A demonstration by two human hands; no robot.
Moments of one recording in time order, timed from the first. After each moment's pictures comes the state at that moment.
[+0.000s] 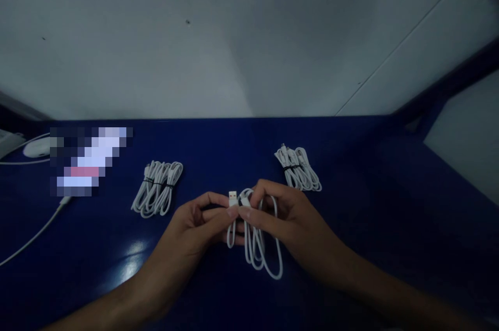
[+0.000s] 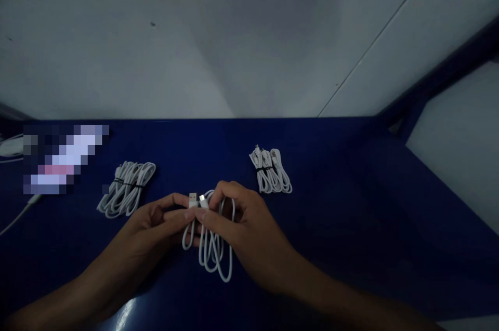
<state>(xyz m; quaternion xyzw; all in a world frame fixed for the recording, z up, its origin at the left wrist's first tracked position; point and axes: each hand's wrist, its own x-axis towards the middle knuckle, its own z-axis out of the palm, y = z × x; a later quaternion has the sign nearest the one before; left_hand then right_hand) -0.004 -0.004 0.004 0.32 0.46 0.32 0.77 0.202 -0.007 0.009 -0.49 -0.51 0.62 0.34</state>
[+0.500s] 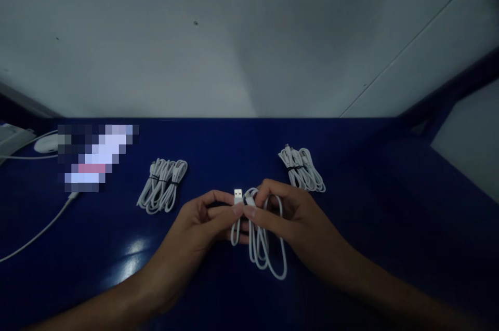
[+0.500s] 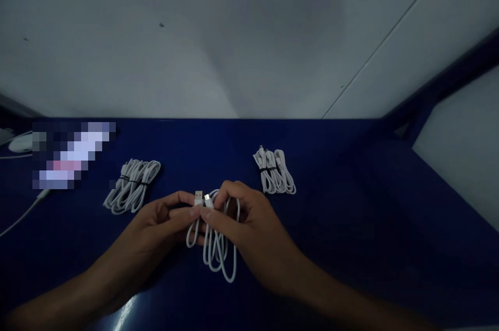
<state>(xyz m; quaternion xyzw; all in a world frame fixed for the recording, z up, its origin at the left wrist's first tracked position) -0.005 -0.005 0.001 0.34 0.46 0.31 0.76 0.203 -0.008 0.007 -0.50 -0.52 0.60 0.34</state>
